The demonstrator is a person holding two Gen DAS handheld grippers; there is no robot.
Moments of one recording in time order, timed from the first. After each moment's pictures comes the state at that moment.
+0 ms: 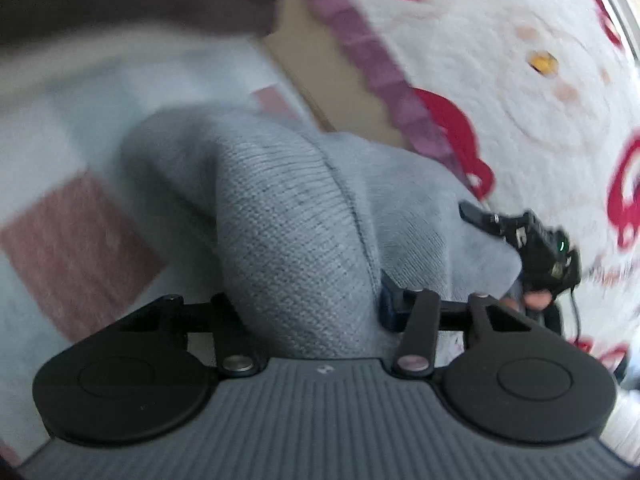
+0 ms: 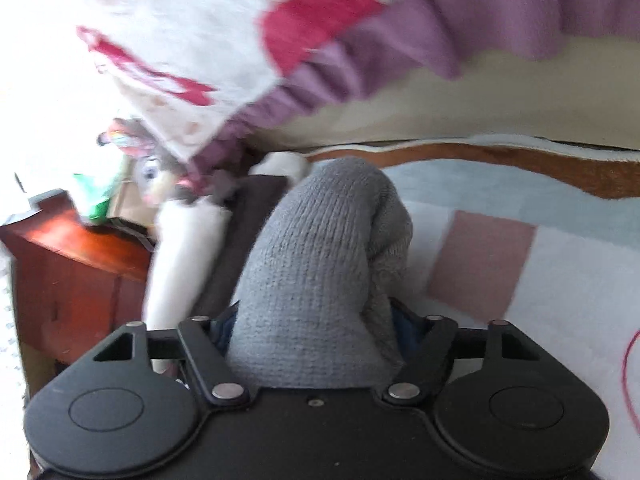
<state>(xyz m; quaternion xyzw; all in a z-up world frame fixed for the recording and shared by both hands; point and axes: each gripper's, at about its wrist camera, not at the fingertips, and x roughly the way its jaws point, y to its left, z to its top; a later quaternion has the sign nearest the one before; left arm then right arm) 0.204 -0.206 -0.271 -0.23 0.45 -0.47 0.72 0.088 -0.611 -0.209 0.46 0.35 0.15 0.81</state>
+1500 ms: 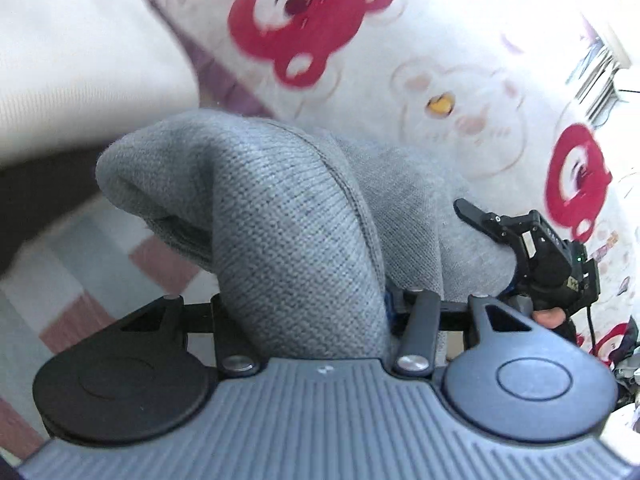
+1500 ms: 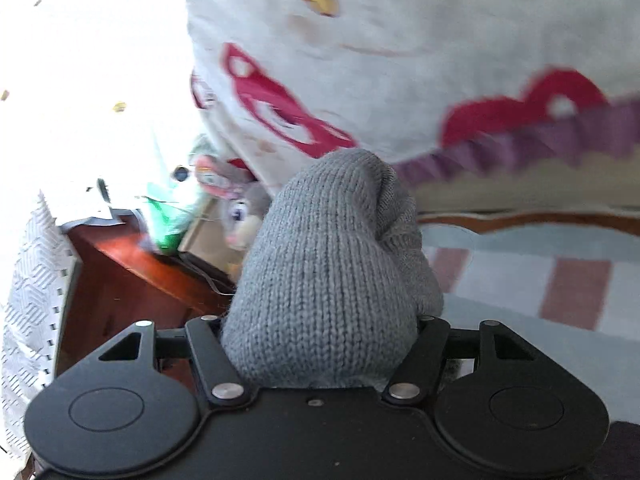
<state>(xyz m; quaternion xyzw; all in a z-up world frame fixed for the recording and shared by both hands) 0.175 -0.160 -0.155 -0.21 0.34 -0.49 0.77 0.043 -0.543 -0.095 0.44 0.21 0.16 0.86</state>
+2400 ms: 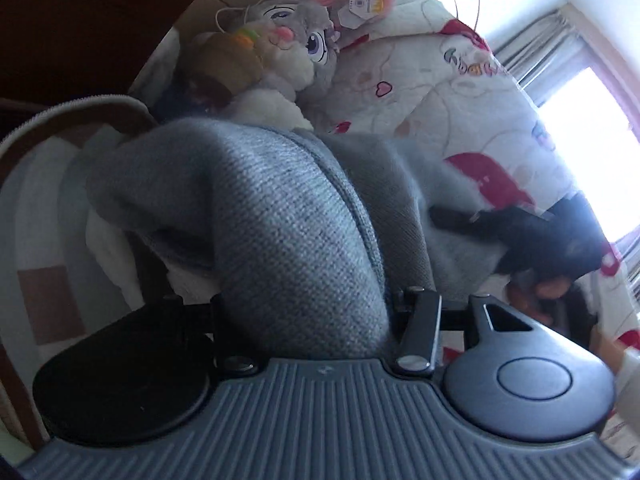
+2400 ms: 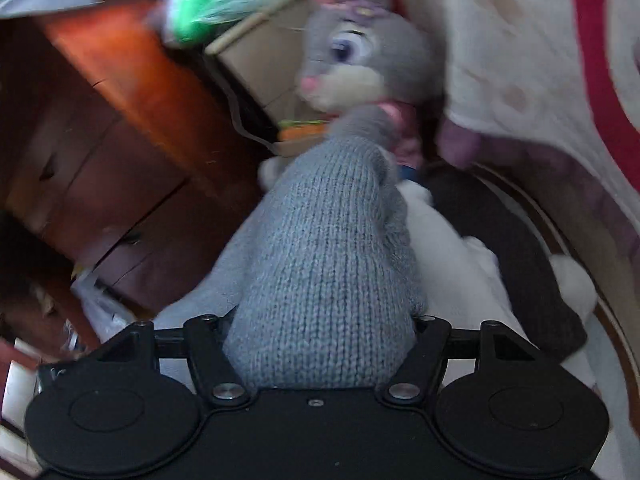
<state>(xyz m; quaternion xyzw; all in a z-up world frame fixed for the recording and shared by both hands) 0.312 0.015 -0.145 -0.36 0.31 -0.32 0.82 0.335 -0.334 -0.004 0.17 0.45 0.29 0.83</state>
